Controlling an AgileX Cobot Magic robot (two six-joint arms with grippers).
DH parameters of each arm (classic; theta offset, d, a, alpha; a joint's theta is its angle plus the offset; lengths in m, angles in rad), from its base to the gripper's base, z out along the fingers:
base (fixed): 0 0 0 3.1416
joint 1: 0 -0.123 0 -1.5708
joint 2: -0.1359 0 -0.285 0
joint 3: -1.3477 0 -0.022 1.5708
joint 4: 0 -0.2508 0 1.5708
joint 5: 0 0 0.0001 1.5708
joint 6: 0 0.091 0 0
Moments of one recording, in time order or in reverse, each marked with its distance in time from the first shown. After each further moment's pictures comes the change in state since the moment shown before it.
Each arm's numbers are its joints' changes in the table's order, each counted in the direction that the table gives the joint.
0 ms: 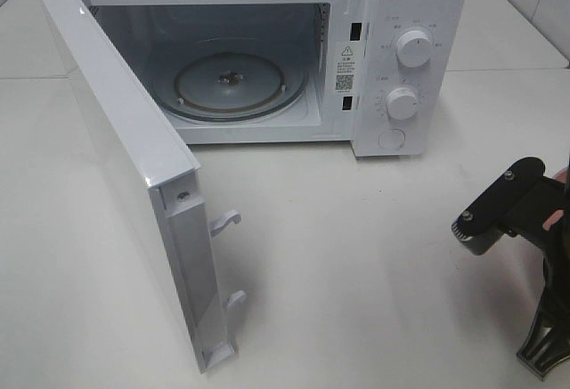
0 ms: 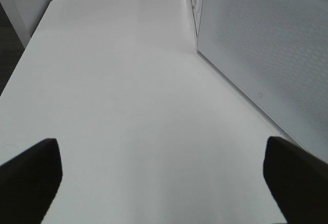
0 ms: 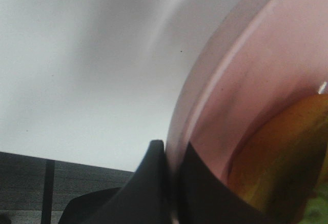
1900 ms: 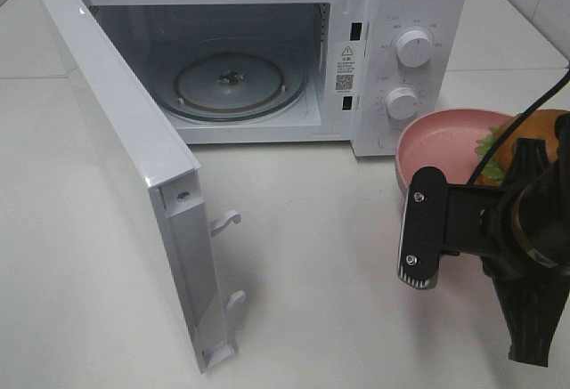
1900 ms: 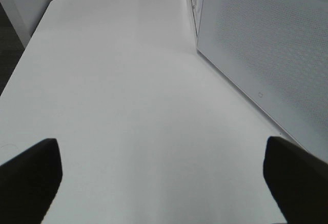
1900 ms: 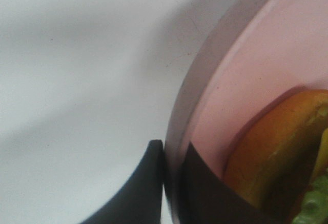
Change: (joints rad) left arm 0.000 0.000 0.000 0.000 0.000 0.000; right arm -0.080 0.006 -0.001 0.196 -0.279 -0.466
